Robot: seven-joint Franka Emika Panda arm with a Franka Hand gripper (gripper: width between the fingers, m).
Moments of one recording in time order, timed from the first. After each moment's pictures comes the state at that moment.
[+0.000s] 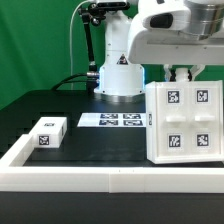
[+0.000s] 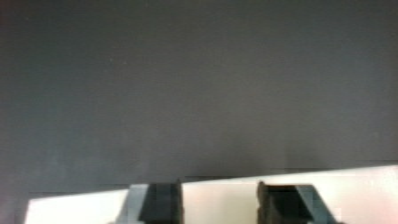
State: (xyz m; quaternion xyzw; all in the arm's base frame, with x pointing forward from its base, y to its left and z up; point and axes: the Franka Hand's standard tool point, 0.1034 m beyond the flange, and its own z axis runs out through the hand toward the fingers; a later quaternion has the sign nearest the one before) arm 0.519 0.074 0.133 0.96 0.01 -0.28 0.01
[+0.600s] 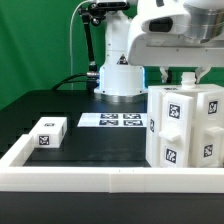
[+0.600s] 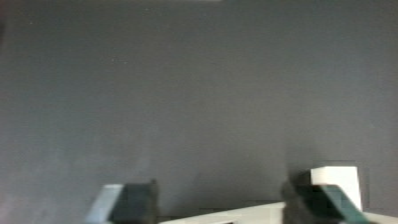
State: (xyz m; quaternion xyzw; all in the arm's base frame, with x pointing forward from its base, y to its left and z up) arm 0.522 0.073 0.132 0.96 0.01 -0.28 0.01
